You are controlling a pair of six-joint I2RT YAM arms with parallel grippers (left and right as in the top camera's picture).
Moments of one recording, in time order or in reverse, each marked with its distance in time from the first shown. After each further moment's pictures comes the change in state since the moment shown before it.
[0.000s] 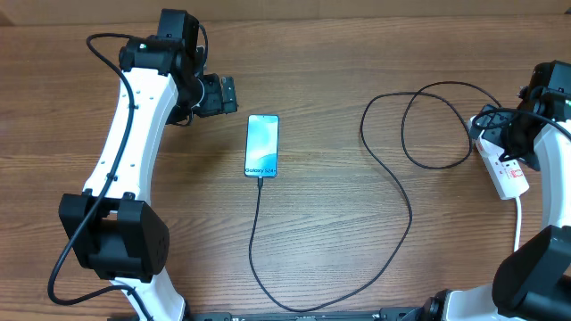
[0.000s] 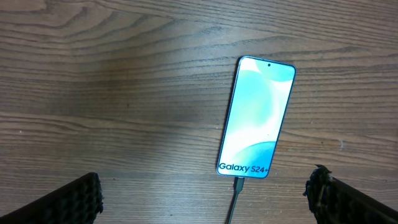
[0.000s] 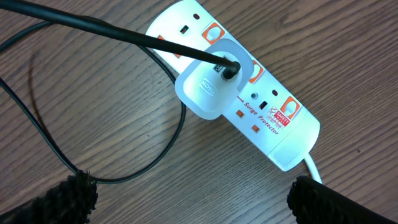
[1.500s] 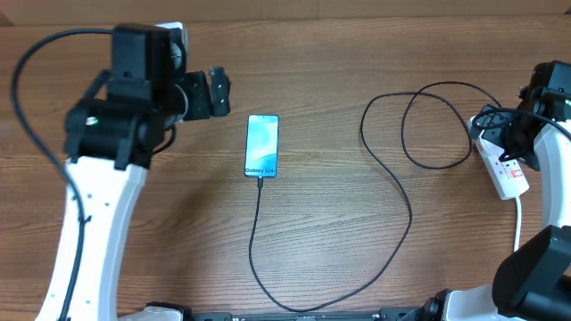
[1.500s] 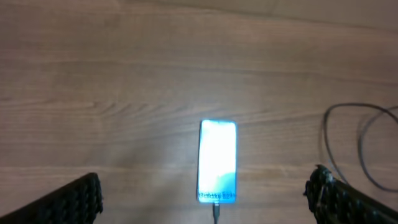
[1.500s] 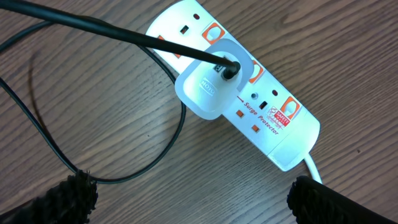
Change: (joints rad) left arm -0.066 -0.464 -0.183 0.218 -0.079 0.014; right arm 0.000 0.000 0.000 0.000 0.000 0.000
